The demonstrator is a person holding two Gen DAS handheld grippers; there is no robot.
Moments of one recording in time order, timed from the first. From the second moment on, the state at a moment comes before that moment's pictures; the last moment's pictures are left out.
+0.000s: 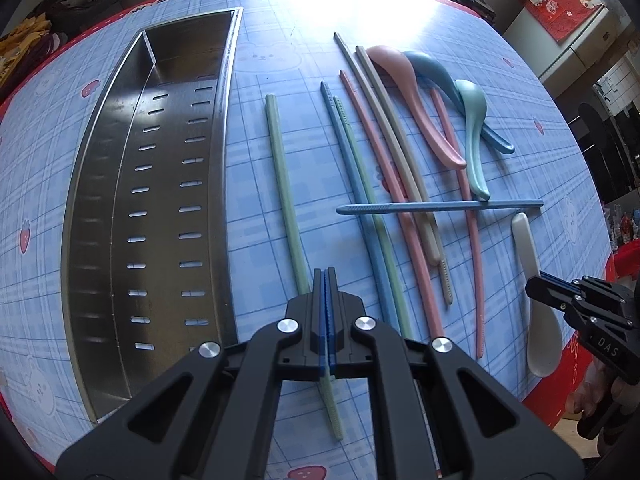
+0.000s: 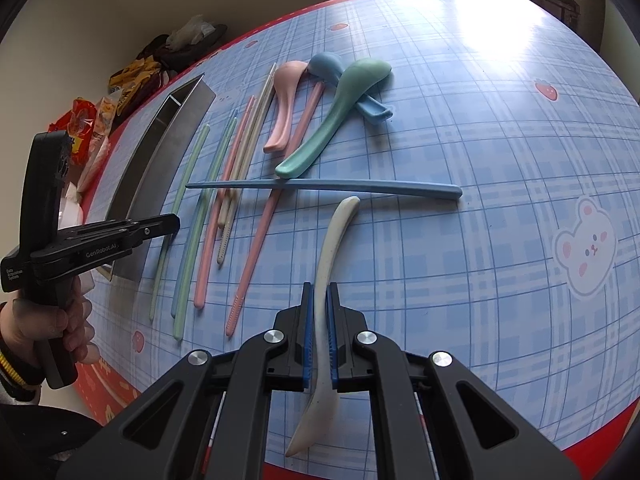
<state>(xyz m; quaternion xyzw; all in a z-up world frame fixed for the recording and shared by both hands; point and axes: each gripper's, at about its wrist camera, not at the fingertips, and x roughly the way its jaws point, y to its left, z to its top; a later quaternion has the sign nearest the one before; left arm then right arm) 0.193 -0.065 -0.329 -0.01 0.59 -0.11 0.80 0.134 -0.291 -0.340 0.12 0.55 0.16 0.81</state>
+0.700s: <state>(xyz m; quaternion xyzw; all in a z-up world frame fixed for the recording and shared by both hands) 0.197 -0.080 -0.326 0.05 0.58 -0.08 0.81 0.132 -0.299 -0.341 0.14 0.54 0.17 0.81</state>
